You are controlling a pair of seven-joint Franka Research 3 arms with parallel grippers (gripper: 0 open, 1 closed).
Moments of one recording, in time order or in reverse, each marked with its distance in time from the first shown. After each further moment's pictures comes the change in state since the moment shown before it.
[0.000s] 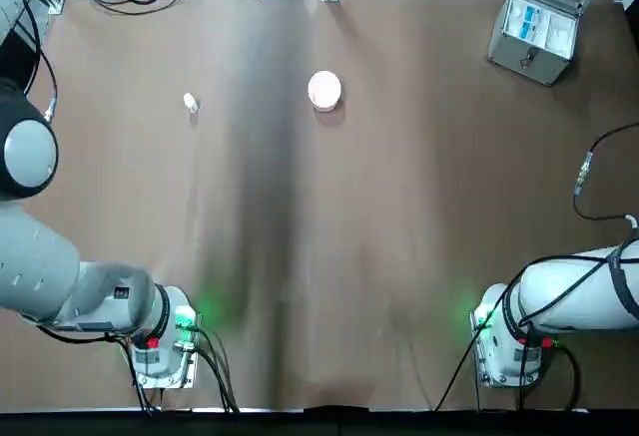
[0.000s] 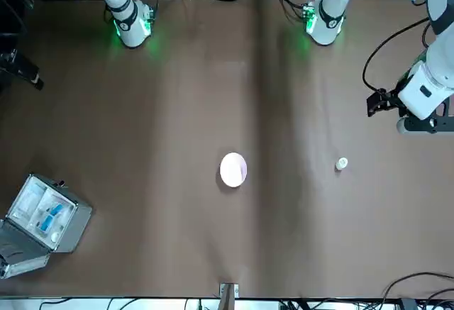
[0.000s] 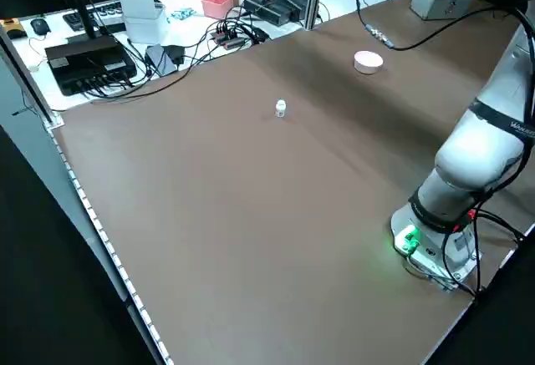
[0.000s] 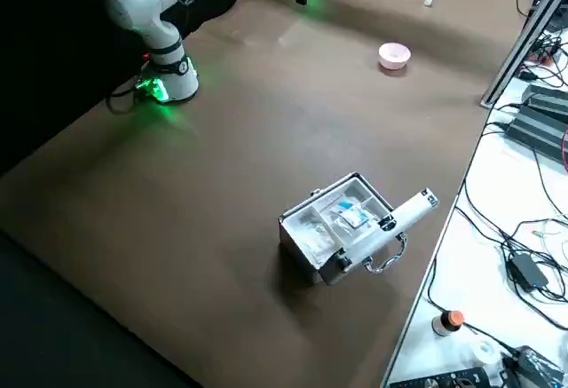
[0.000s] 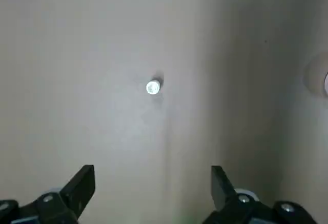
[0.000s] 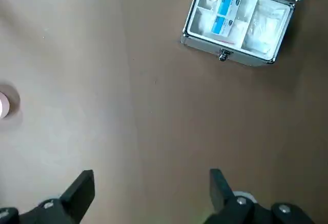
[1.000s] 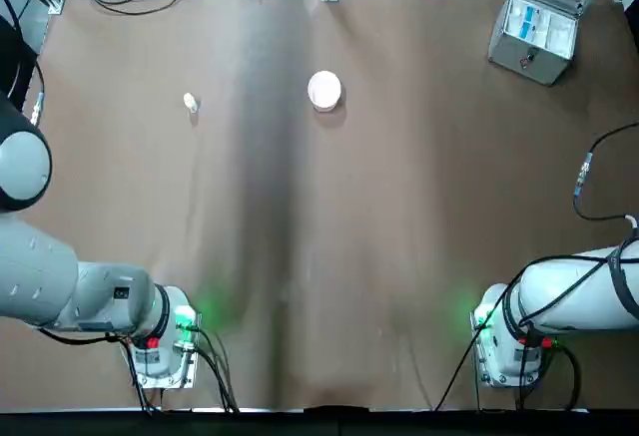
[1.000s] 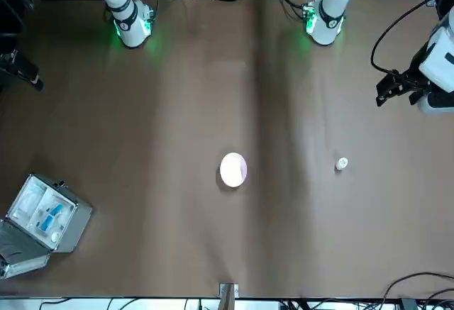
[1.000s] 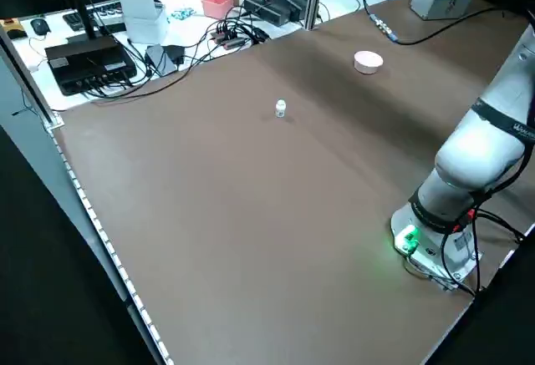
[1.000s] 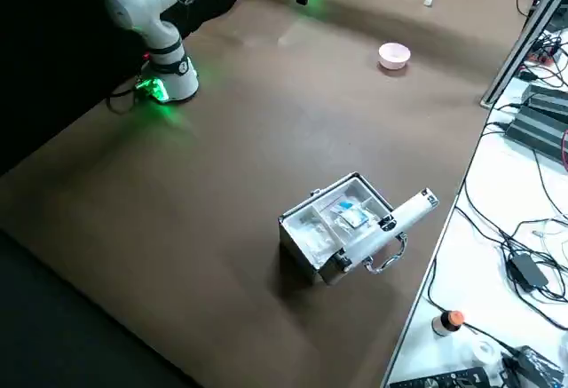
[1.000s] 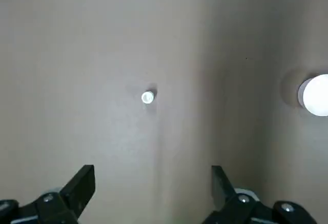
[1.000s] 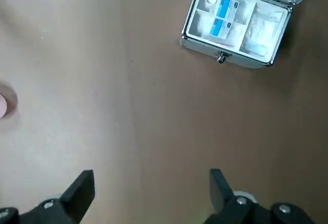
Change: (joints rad) left arm 0.001 -0.050 0.001 0.047 -0.029 -0.018 0.010; right arm 0.000 0.000 0.003 0.000 -0.009 0.006 -0.004
